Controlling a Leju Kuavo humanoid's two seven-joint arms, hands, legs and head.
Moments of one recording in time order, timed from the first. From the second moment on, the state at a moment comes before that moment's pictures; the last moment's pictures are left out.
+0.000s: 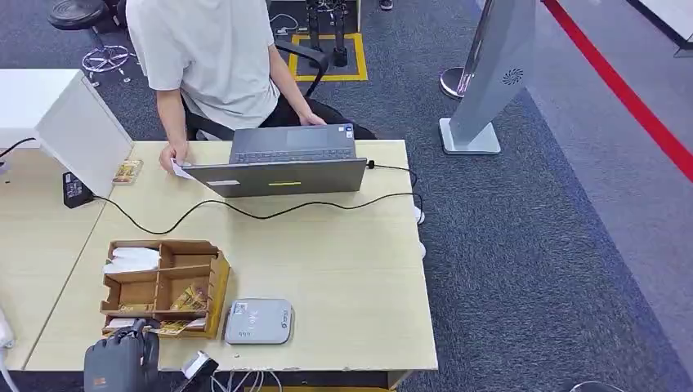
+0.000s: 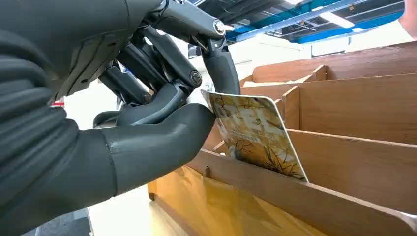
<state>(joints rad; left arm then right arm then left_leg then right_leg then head) 0.19 0.06 -0.21 -1.32 -1.20 0.69 -0.14 -0.05 0.13 -1.00 -0.21 1.39 -0.18 0.06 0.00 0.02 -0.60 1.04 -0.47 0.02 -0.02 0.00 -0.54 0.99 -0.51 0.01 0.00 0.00</state>
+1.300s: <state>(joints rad) 0.10 0.15 -0.36 -1.91 -1.22 0.60 -0.07 -0.05 0.13 -1.02 -0.21 1.41 -0.19 0.07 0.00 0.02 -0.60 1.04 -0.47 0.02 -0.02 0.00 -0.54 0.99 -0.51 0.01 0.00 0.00</state>
